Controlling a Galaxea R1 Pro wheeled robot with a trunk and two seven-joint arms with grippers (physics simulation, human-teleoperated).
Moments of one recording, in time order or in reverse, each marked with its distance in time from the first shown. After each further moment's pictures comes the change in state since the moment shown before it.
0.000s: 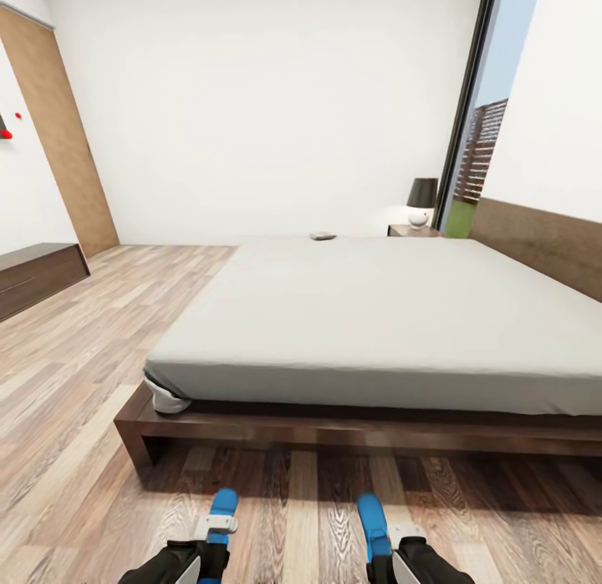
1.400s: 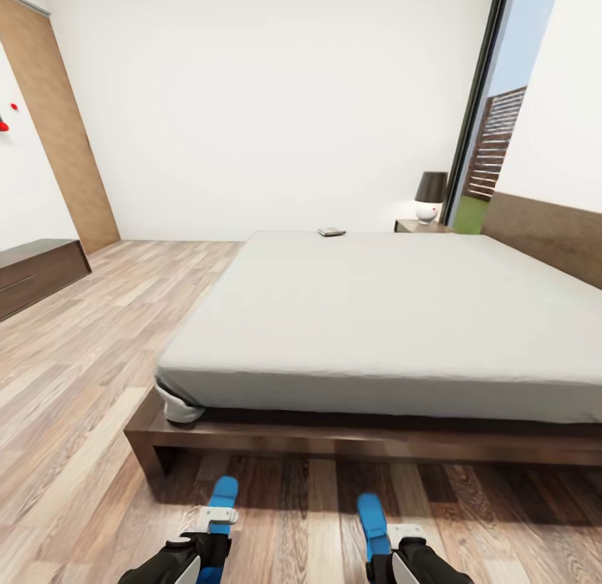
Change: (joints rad) left arm 0.000 0.001 -0.001 -0.003 -0.001 -0.097 -0.001; right arm 0.000 0.002 0.000 0.004 -0.001 -0.015 0.000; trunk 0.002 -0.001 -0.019
